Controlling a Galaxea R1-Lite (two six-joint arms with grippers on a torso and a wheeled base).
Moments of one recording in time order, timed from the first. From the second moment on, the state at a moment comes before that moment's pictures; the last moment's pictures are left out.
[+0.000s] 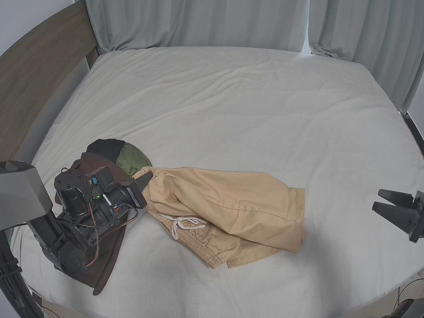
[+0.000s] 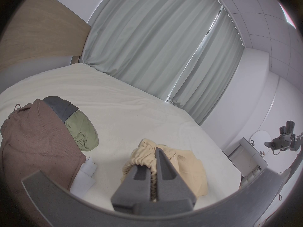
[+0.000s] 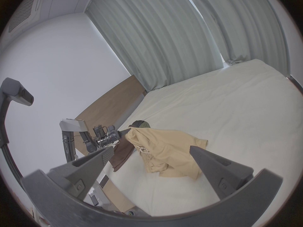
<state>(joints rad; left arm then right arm) -0.31 2.02 -0.42 -1.55 -0.18 -0.38 0.23 0.93 -0.41 -0.34 0.47 0.28</state>
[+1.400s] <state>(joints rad) -0.24 2.04 -0.43 -1.55 -0.23 -0.35 0.21 1.68 -0.27 -1.06 0.54 0.43</state>
